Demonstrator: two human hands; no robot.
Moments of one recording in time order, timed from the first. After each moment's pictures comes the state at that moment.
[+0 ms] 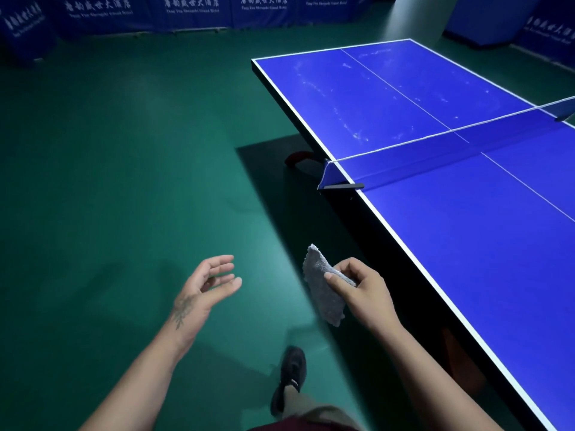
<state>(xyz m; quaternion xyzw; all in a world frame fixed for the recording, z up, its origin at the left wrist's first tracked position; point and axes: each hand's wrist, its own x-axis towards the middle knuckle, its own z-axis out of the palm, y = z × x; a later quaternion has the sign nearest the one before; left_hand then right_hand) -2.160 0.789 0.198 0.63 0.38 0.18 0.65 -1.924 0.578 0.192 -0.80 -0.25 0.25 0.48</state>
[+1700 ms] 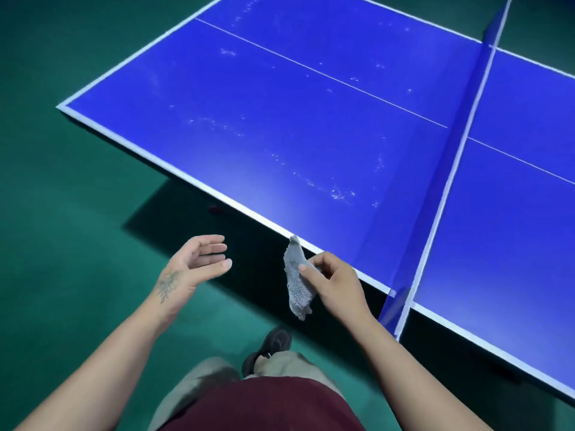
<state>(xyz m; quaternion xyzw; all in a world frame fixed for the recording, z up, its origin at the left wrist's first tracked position) -1.490 1.436 0.164 0.72 0.18 -0.11 0.66 -1.454 1.144 0.135 -0.83 0.07 0.19 0.53</state>
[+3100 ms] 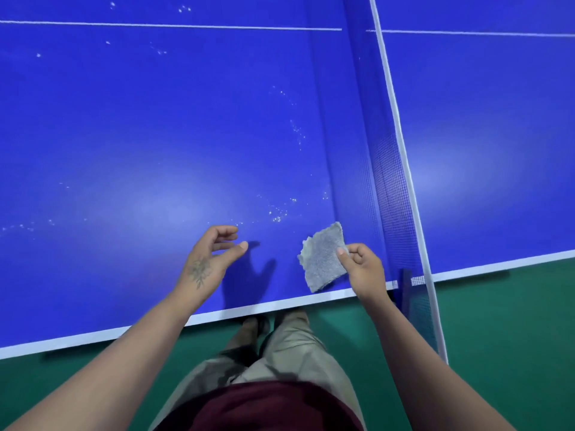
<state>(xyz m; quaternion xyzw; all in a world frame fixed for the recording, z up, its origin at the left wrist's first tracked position) -1.115 1.340 0.032 0.78 0.01 -0.37 0.51 -1.286 1.078 0.001 -0.69 0.50 0.03 0.53</state>
